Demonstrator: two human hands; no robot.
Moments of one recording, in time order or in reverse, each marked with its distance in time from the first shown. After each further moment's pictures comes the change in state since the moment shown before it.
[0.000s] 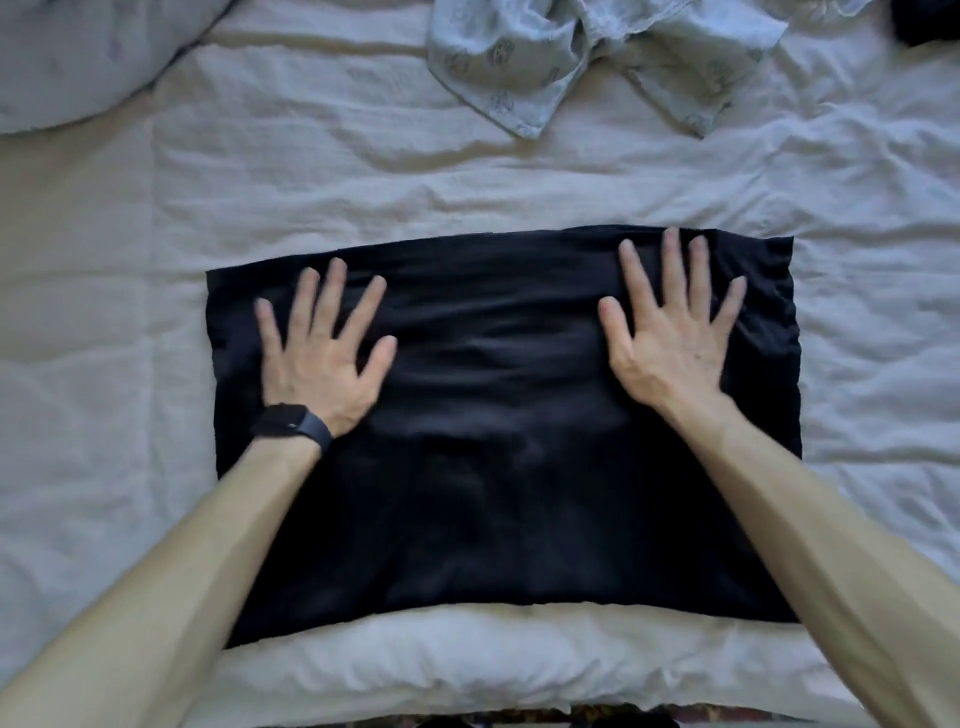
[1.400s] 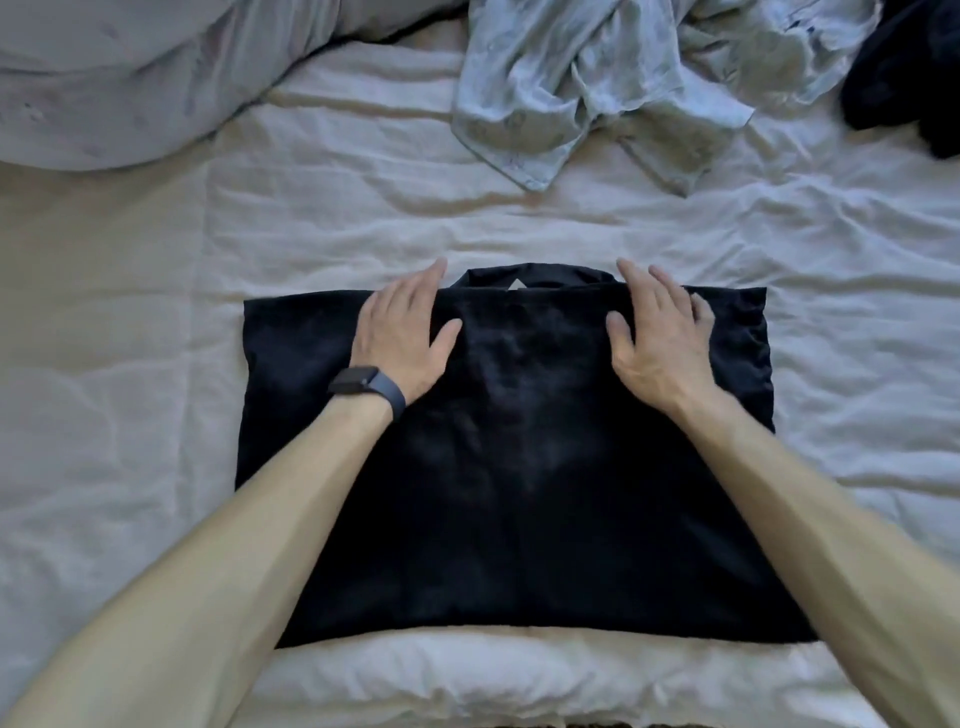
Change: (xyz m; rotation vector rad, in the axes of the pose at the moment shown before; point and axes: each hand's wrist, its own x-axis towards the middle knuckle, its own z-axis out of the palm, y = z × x) left_hand 0.037 0.057 -0.053 -0.329 0.021 0.106; right_hand 0.006 -0.019 -0.054 0.242 0.011 -0.098
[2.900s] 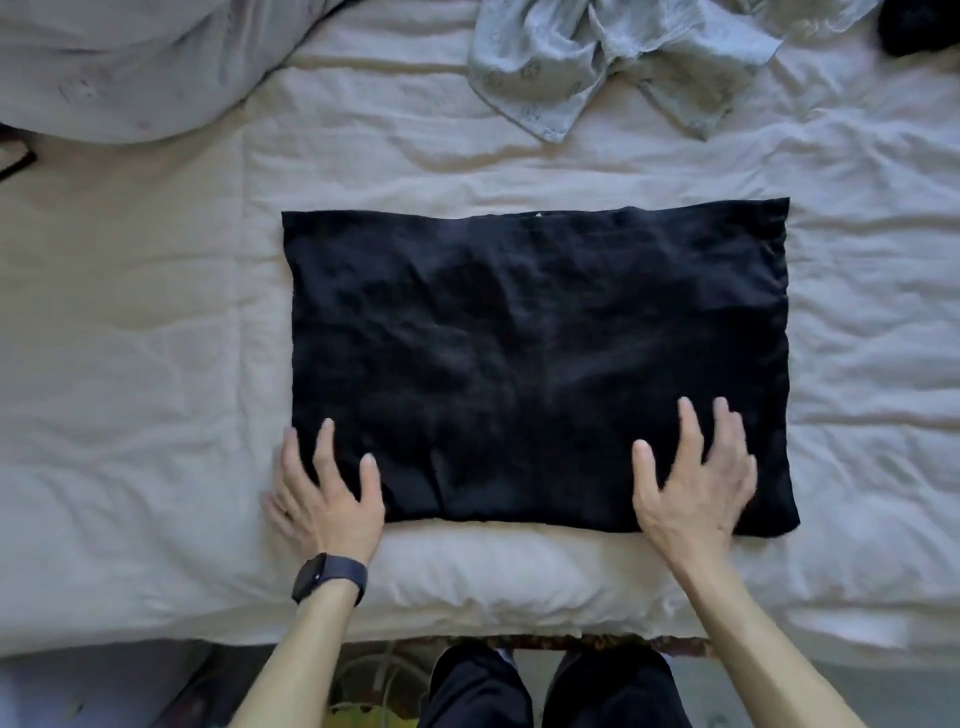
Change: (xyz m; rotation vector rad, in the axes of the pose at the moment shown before) left_hand -0.238 -0.047 0.041 0.034 0.221 -0.623; right_hand -0.204 0.016 0.053 0.048 0.107 0.335
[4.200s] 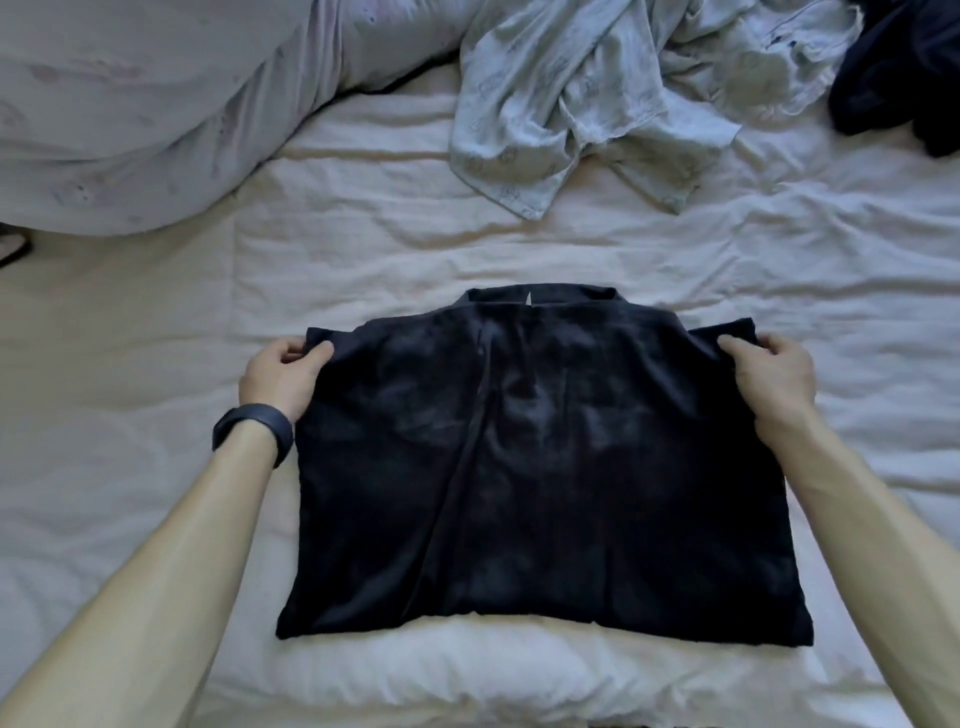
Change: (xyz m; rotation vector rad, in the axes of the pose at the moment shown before) left_hand 0.214 0.098 -0.056 -0.470 -0.335 -0.219; right_hand 0.216 -0.001 -0.054 0.592 -0.016 0.516
